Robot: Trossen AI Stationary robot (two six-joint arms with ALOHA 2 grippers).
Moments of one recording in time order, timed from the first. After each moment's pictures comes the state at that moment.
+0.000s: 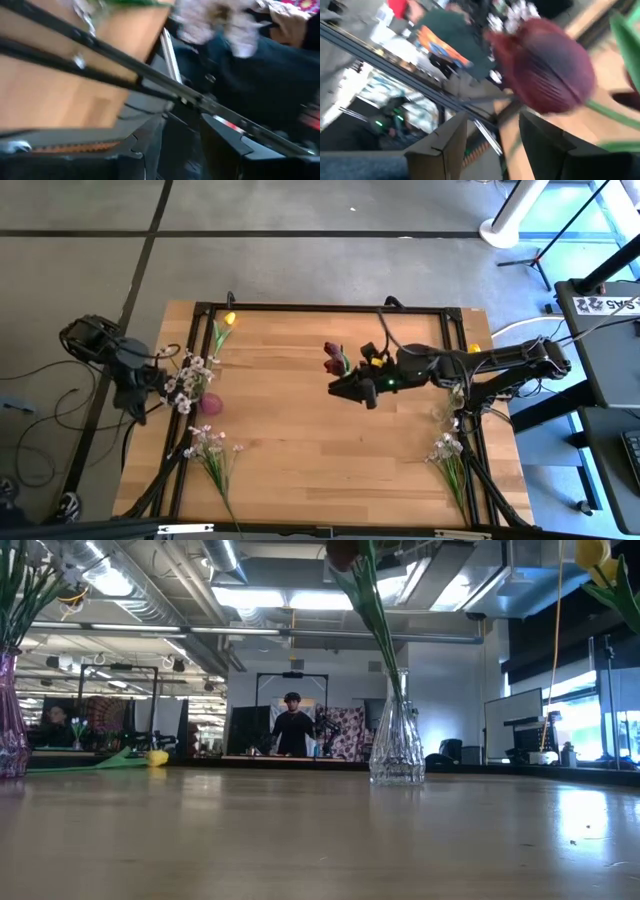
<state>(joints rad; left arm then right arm) -0.38 0.38 1.04 -1.55 0.65 -1.26 0.16 1.35 1.20 0.03 -0.01 0.94</state>
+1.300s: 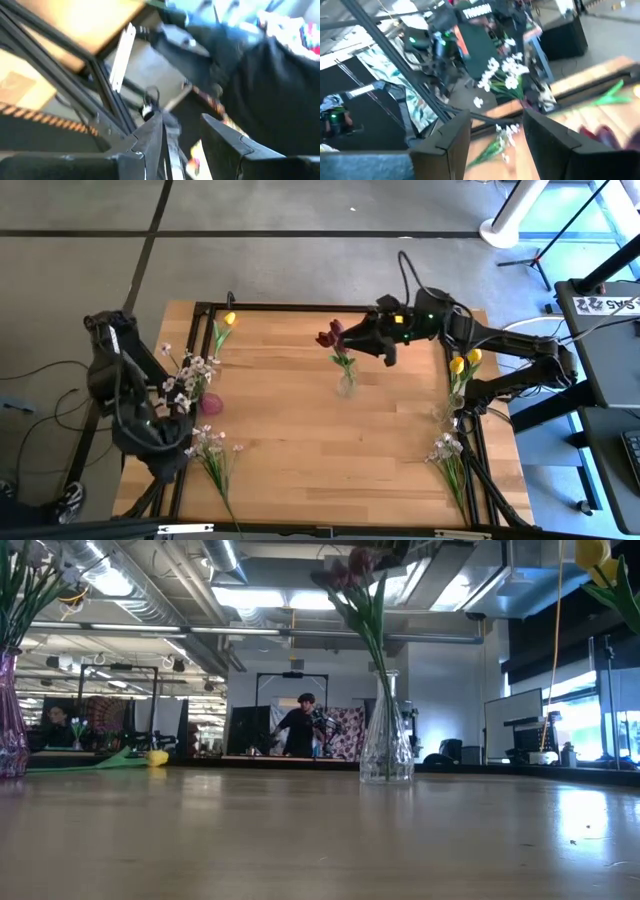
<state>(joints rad) -0.95 1.11 1.40 -1.15 0.23 -1.97 -0.25 1.26 1.20 0.04 -0.46 0.51</state>
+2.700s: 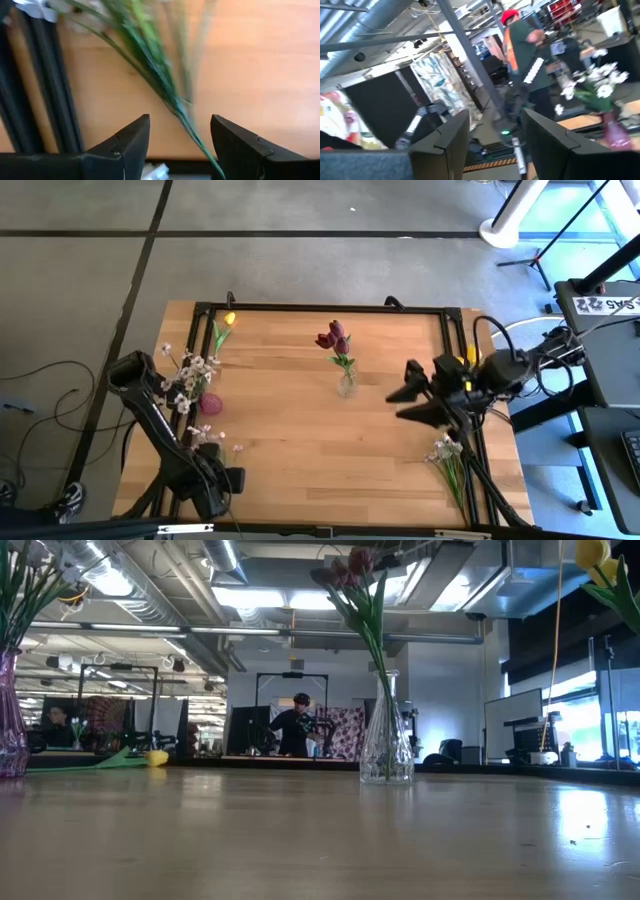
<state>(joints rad) -0.96 1.67 1.19 -1.07 0.03 -2.55 0.46 1.06 1.20 0.03 0.15 0.51</state>
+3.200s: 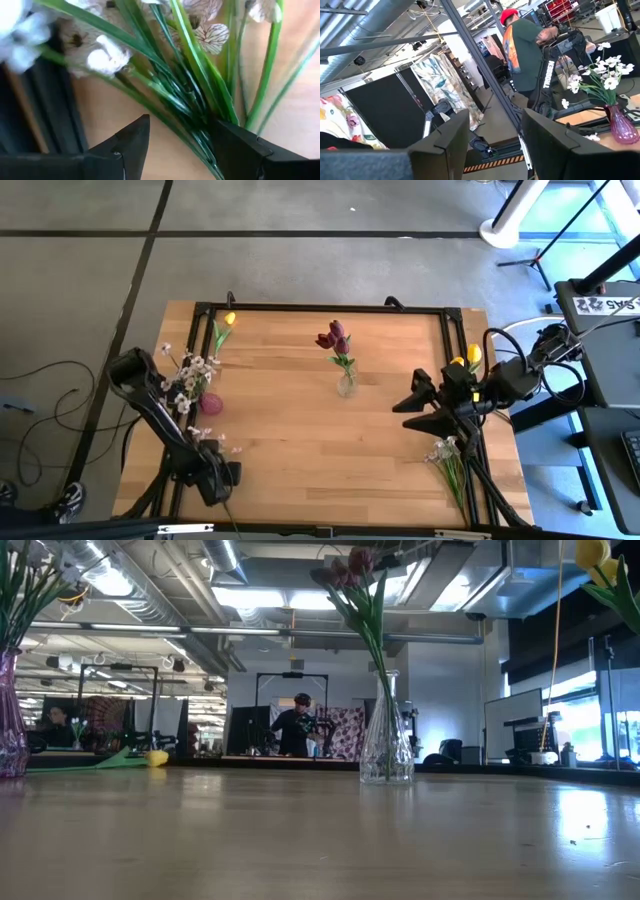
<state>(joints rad) -0.96 1.66 0.86 -0.74 0.18 -2.58 0.60 1.06 1.20 0.03 0.29 0.52</state>
